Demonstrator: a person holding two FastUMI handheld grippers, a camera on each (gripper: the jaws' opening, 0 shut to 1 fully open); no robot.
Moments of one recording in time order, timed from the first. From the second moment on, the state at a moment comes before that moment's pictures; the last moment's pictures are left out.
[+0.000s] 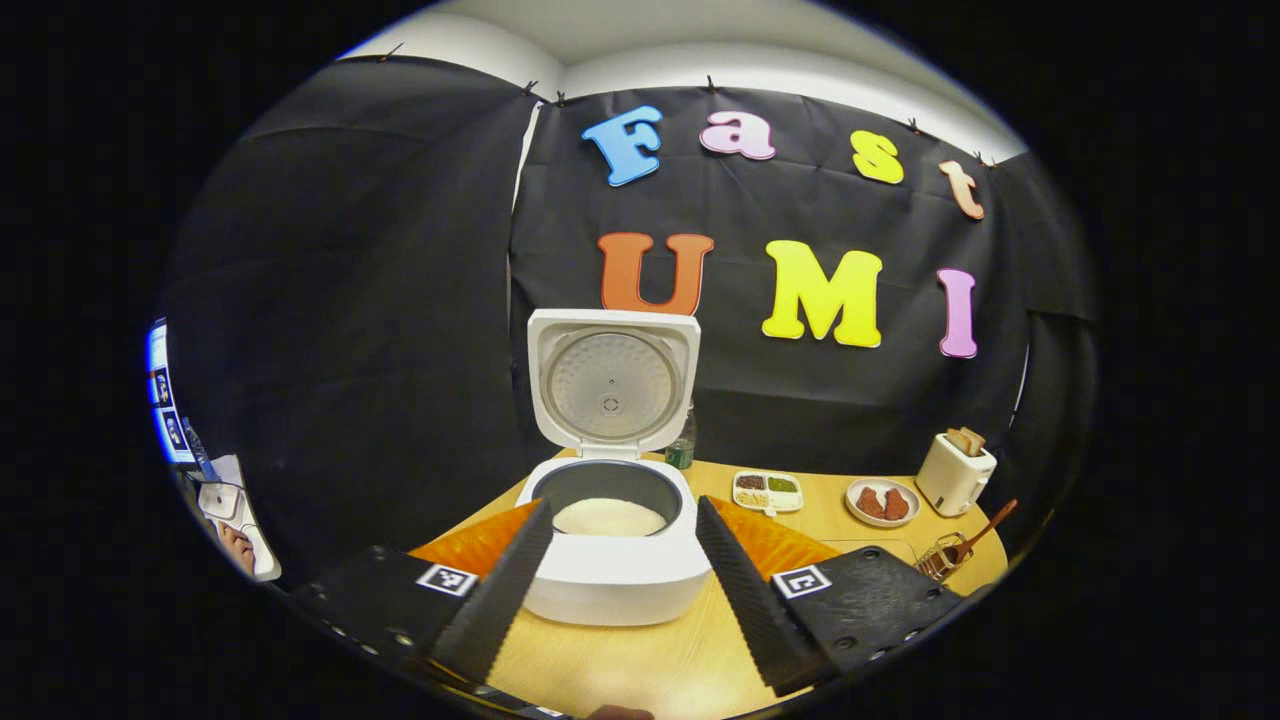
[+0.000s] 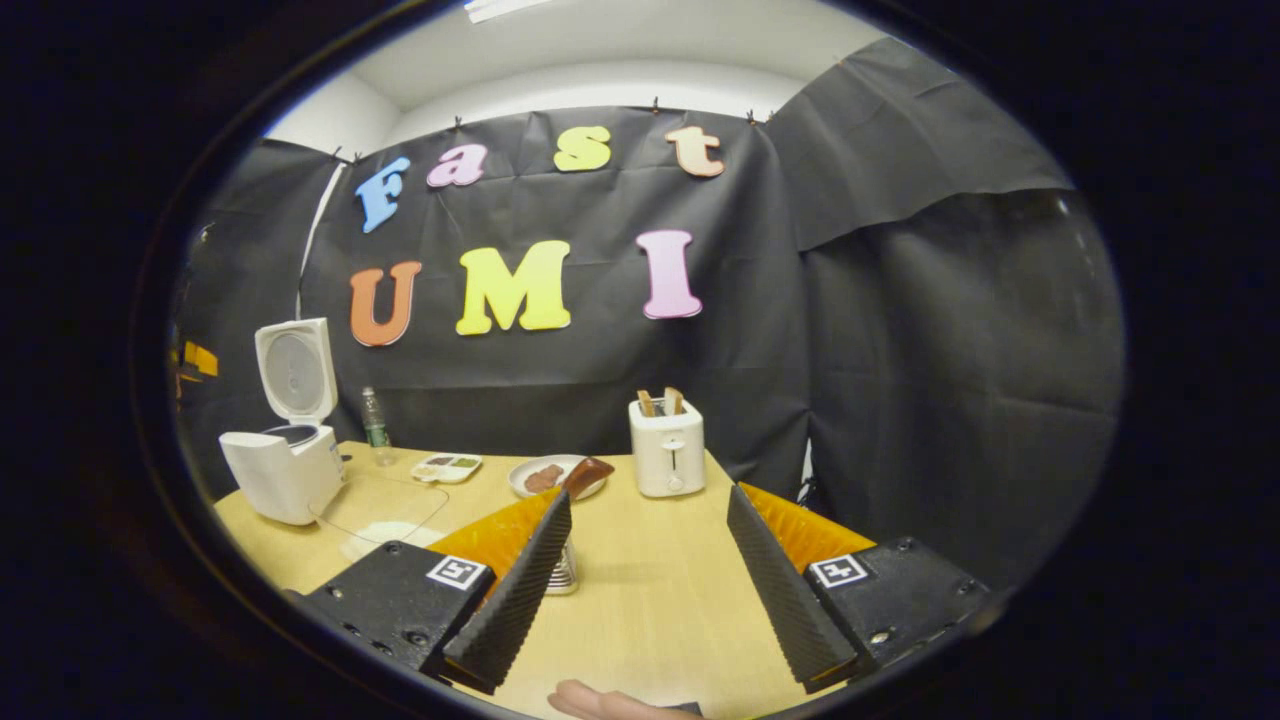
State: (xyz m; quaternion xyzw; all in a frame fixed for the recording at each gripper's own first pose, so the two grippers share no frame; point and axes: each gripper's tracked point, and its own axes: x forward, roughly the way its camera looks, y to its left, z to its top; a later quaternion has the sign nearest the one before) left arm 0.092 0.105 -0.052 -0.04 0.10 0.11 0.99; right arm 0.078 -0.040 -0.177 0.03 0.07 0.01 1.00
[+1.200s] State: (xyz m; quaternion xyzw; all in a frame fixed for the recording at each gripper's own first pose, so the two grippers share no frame) left arm -0.095 -0.023 -0.074 -0.03 -0.01 -0.03 1.00; right arm 0.227 0.071 -0.281 0.14 0.19 0.01 0.97
